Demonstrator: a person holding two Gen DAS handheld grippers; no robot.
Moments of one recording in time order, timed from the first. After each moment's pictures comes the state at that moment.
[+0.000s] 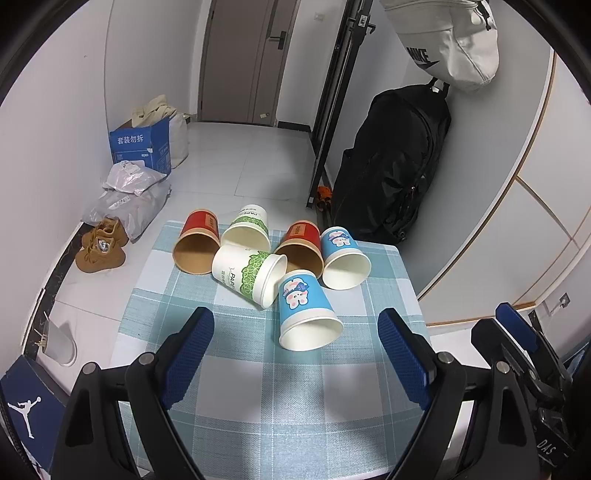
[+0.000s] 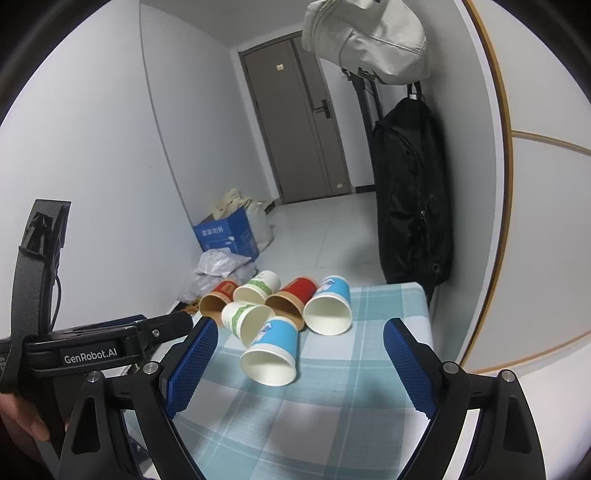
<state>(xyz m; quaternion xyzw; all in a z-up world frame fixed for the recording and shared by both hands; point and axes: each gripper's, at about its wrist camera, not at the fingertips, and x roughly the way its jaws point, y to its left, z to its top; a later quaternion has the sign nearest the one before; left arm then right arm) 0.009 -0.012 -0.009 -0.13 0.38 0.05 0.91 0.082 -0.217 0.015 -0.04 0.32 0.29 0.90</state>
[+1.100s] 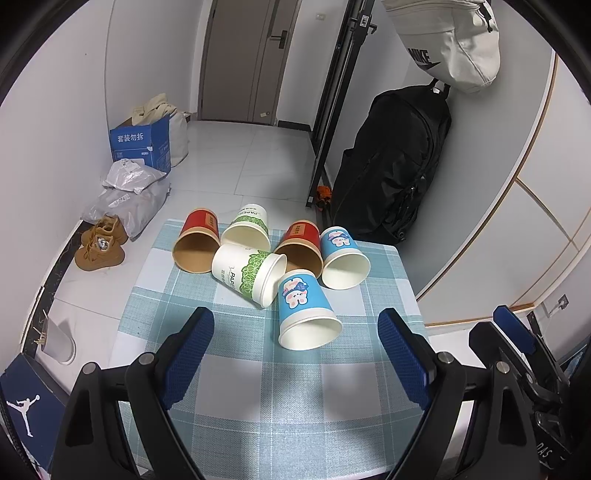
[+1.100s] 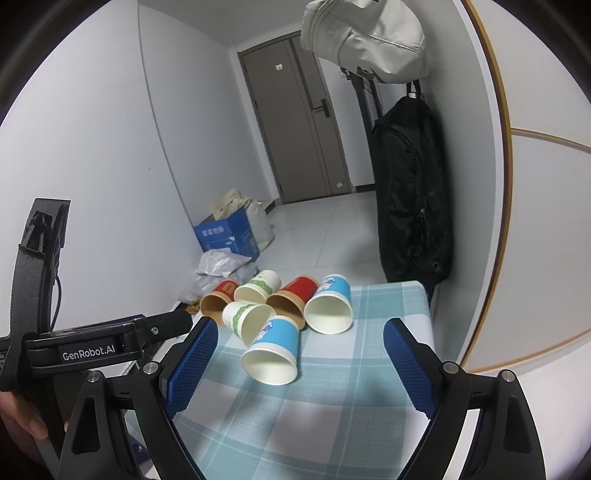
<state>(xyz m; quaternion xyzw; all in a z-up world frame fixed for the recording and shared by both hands) 0.009 -0.011 -0.008 -0.13 0.39 0.04 0.91 0.083 -0.219 0.016 -0.04 0.32 0.29 0.90</state>
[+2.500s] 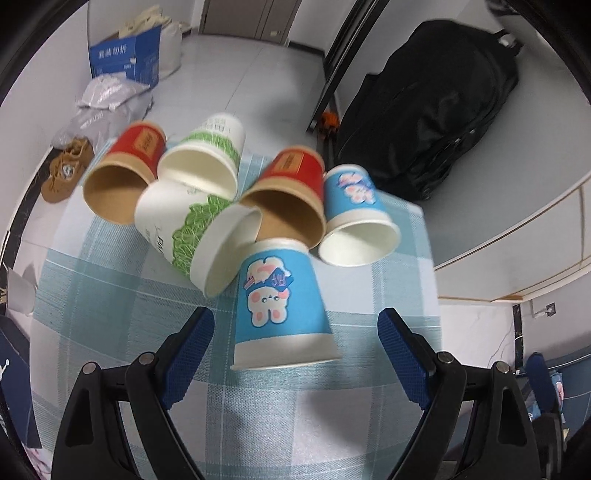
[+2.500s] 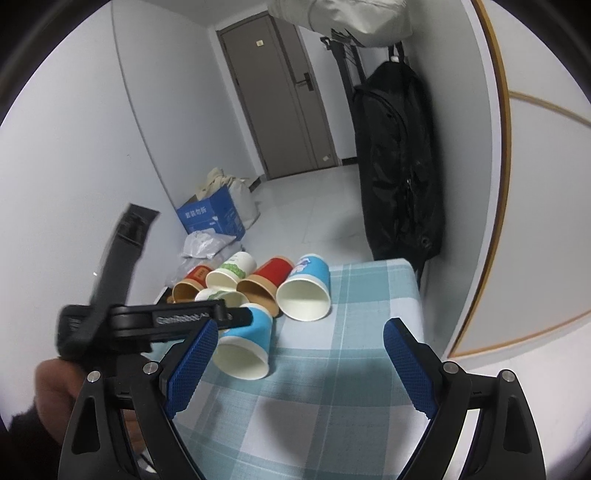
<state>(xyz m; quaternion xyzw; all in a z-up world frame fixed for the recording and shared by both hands) 0.101 -0.008 -0.084 -0.22 0.53 0.03 0.82 0.123 -0.224 -0.004 -0.03 0.38 0.27 0.88</state>
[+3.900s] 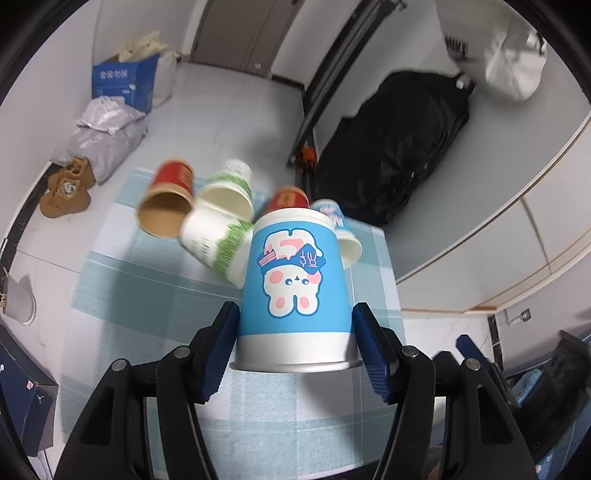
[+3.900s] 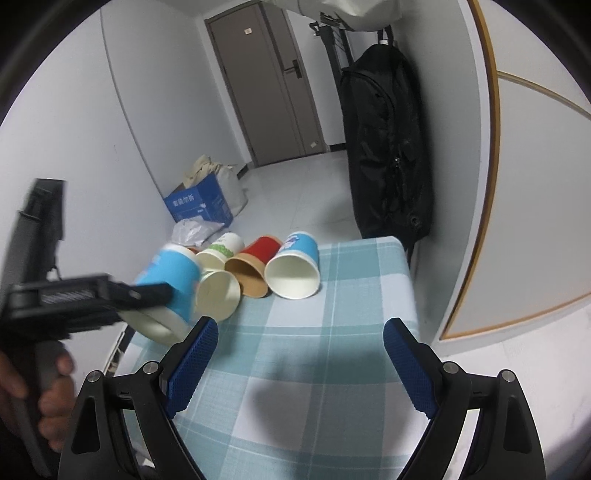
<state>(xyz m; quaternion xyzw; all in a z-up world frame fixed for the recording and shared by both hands) 0.042 0.016 -0.026 -0.23 0.44 -0.01 0.87 0.115 -0.219 -0.019 -0.05 0.40 0.24 0.88</state>
